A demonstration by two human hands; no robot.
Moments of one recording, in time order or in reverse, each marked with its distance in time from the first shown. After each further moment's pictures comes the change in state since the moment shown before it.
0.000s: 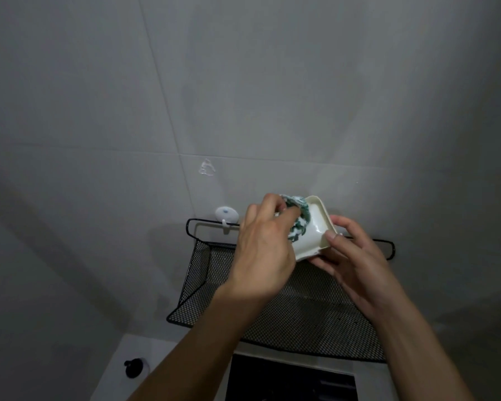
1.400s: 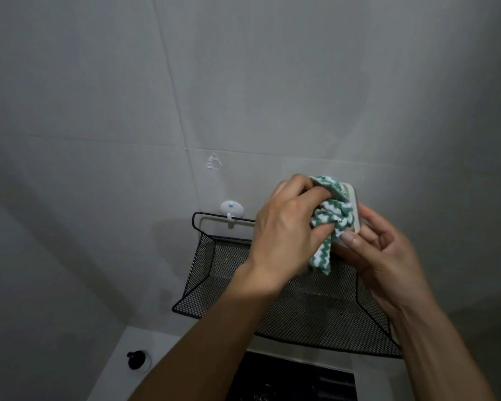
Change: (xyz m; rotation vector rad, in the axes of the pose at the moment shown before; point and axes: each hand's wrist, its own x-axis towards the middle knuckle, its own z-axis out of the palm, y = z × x) left_hand 0.014 0.017 0.000 -0.139 0.161 0.153; right_hand -0.006 -0.009 -0.015 0.027 -0.051 -0.200
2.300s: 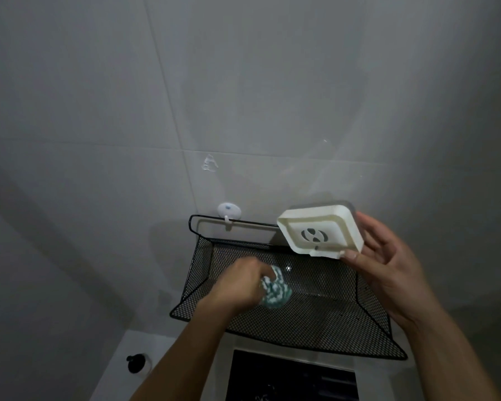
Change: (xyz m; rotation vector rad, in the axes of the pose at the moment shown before) left_hand -0.067 -0.096 0.023 0.211 -0.760 -0.378; right_hand -0.008 0.007 -0.025 -0.179 -0.024 0.015
